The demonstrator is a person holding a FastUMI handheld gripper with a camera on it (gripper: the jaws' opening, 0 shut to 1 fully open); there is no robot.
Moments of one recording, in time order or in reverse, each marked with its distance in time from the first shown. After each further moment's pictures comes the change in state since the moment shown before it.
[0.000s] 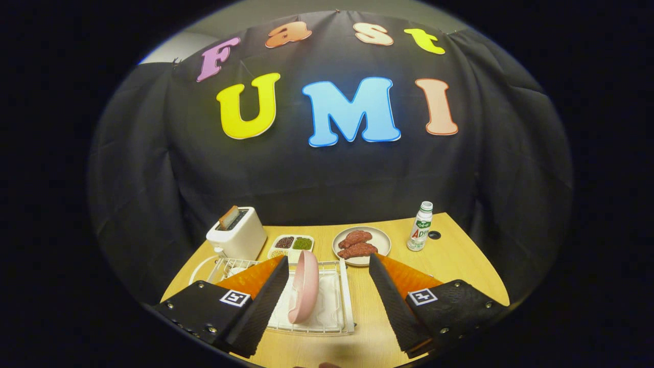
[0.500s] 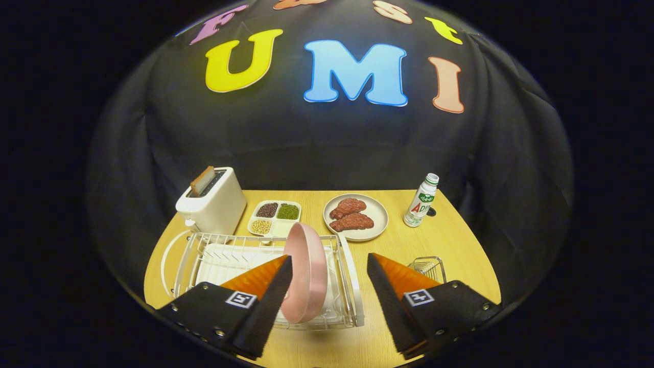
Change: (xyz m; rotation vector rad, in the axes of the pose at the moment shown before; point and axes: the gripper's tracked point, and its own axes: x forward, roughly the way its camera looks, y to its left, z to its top) arm 0.054 0.016 -0.042 -0.078 0.213 -0.150
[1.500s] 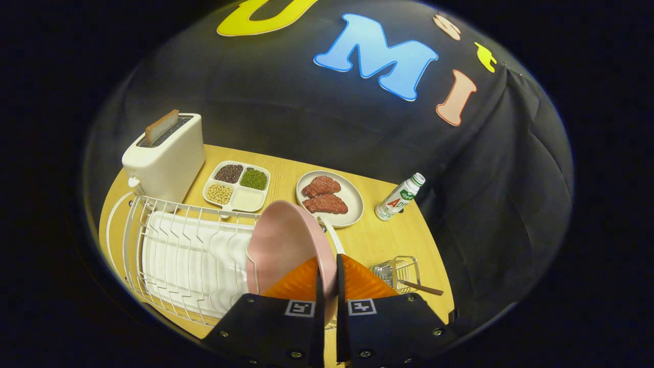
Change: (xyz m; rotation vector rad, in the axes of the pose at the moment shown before) arm 0.031 0.014 0.003 -0.204 0.116 -0.304
